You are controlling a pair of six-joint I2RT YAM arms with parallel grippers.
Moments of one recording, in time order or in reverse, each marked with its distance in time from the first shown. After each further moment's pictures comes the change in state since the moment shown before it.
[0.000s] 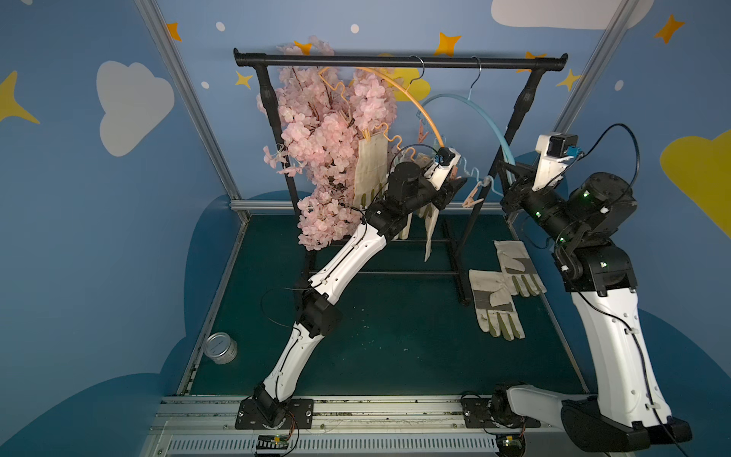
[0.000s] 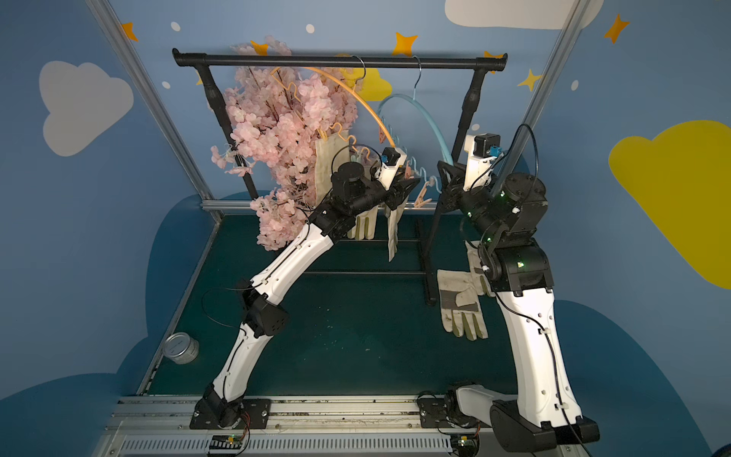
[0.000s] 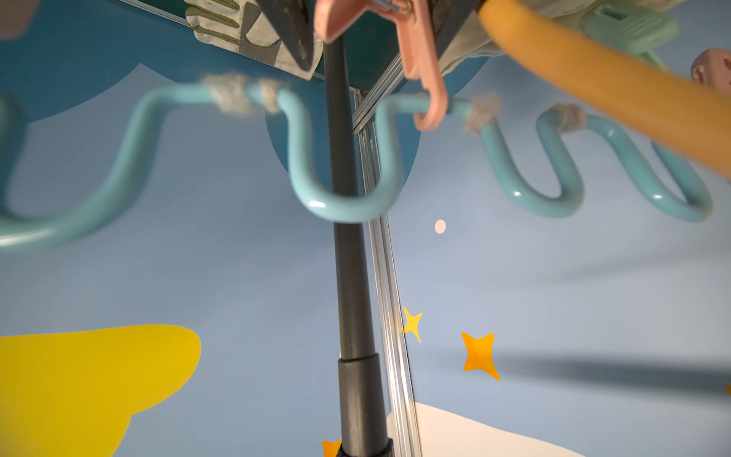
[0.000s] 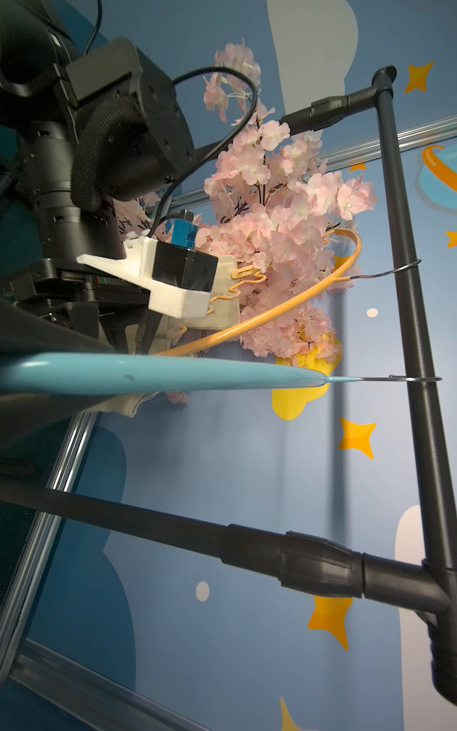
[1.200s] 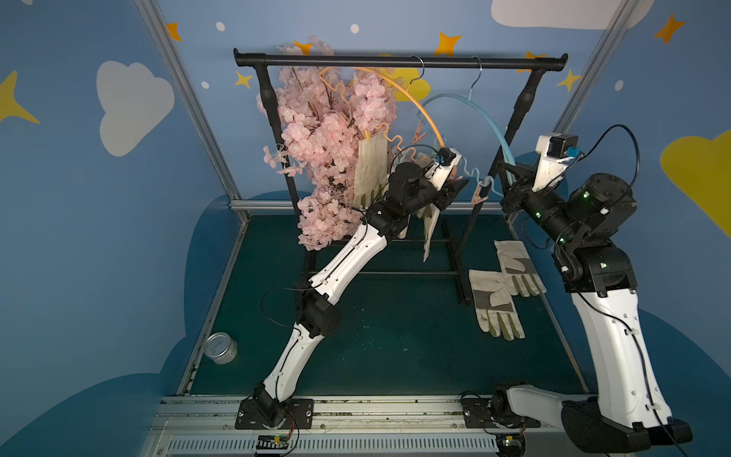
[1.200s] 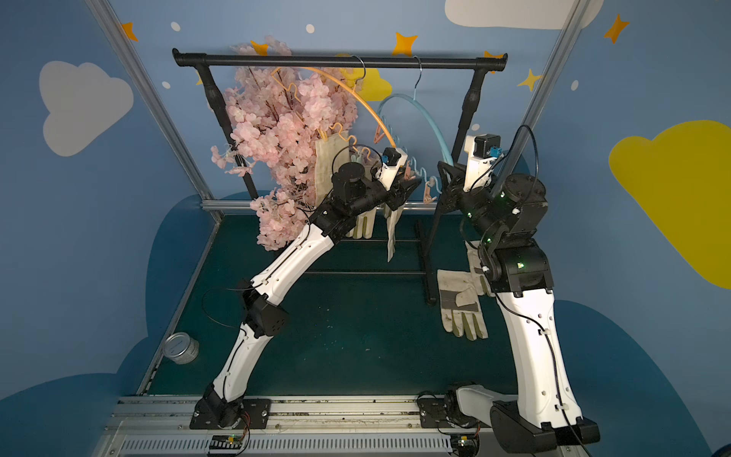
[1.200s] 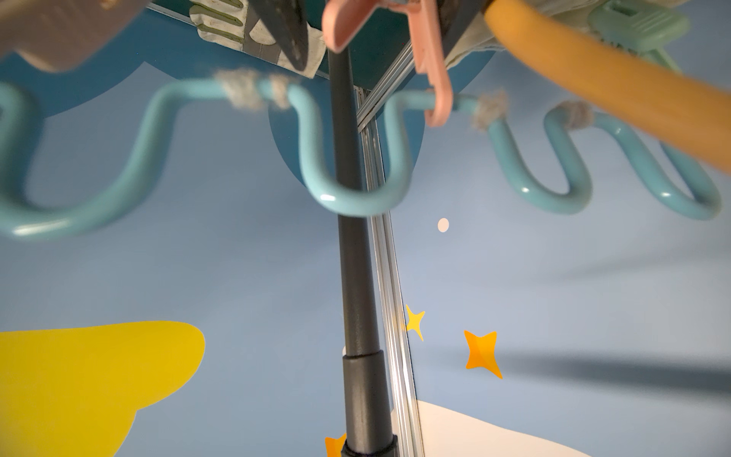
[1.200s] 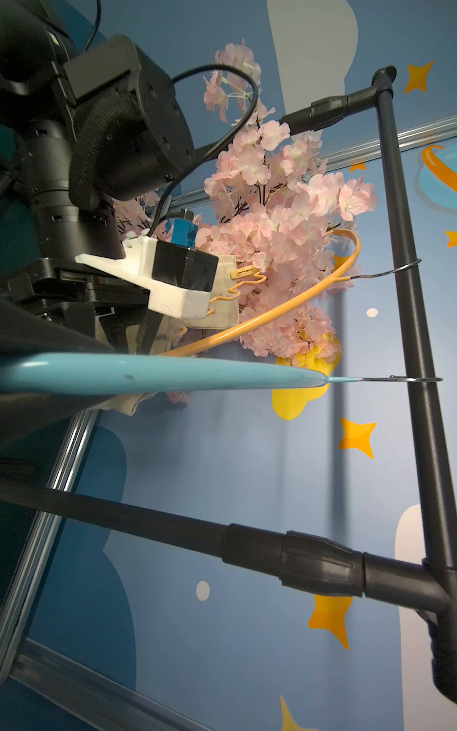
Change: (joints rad) left arm -0.005 0.000 0.000 0.005 0.001 -0.003; right arm 0.000 -0.005 -0.008 0.004 0.001 0.000
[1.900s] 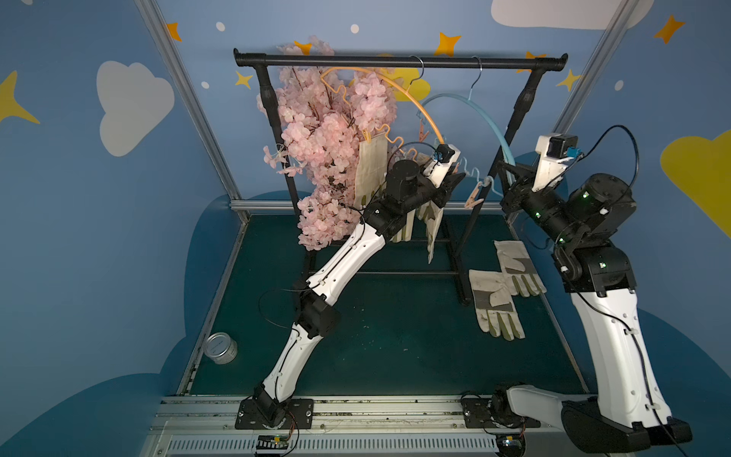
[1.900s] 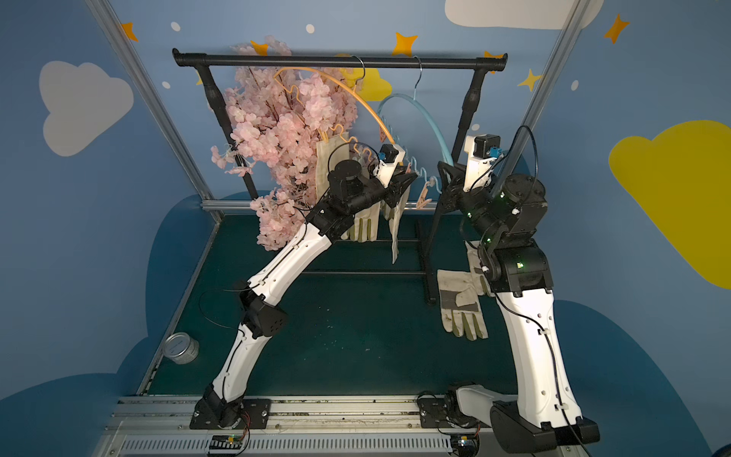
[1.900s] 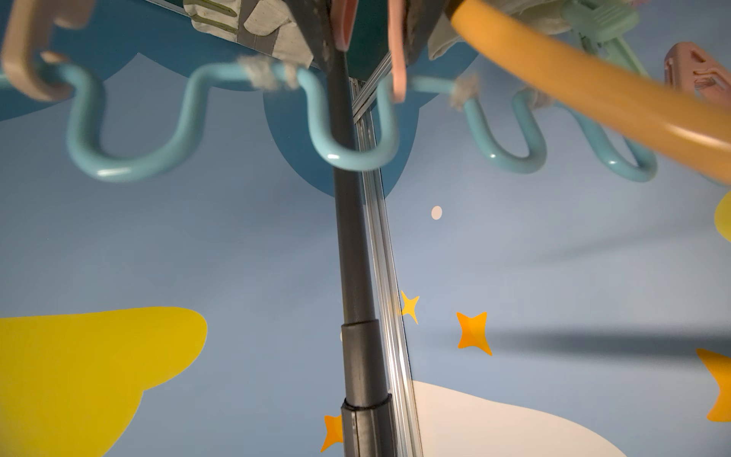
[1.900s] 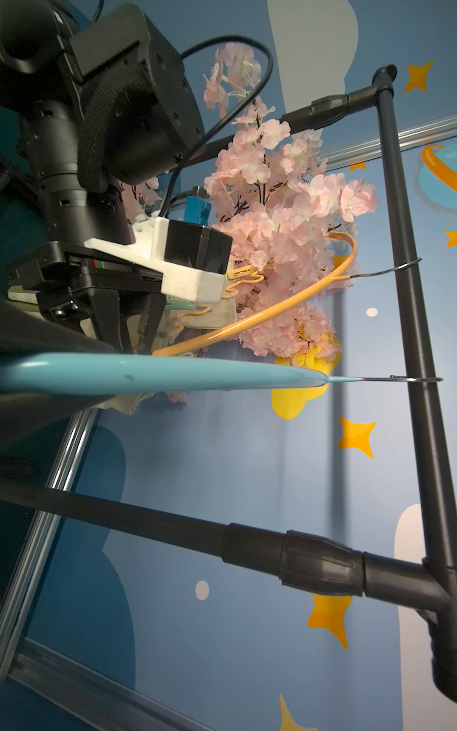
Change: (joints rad) left arm -0.001 -0.019 0.000 0.004 -0.005 0.008; right arm 0.000 -0.001 -0.006 0.008 0.000 0.000
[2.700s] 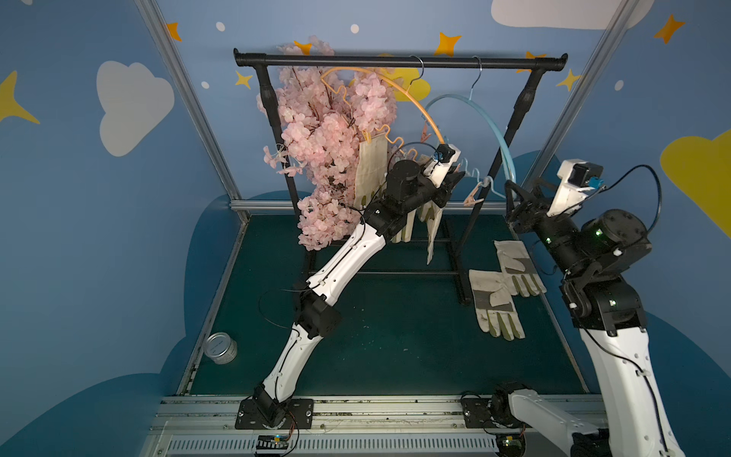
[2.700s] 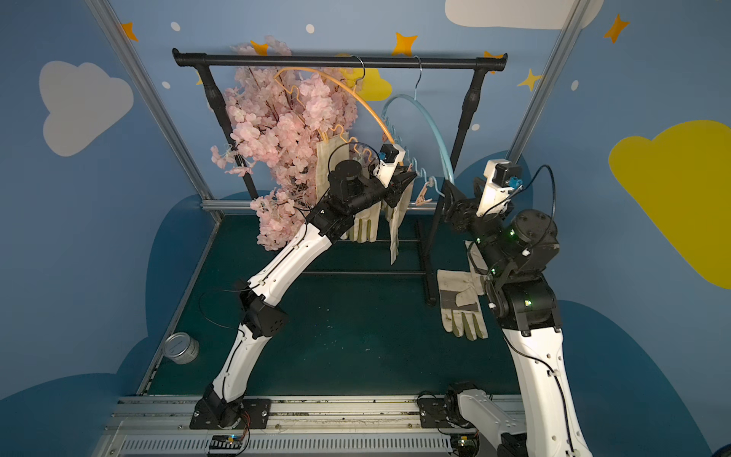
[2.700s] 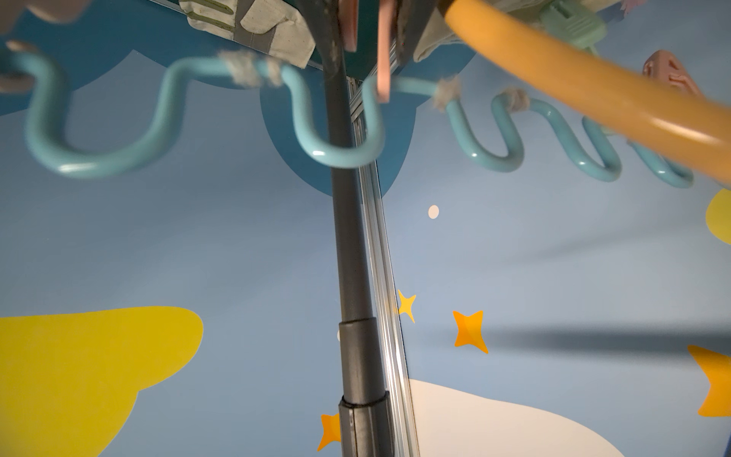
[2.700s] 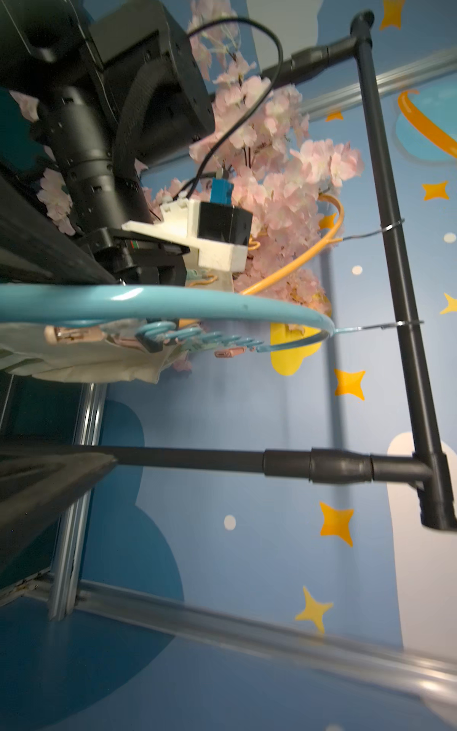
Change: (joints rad) left arm 0.001 -0.001 0.000 0.001 -0.014 -0.001; right arm -0.014 -0.243 -0.260 0.065 0.229 0.060
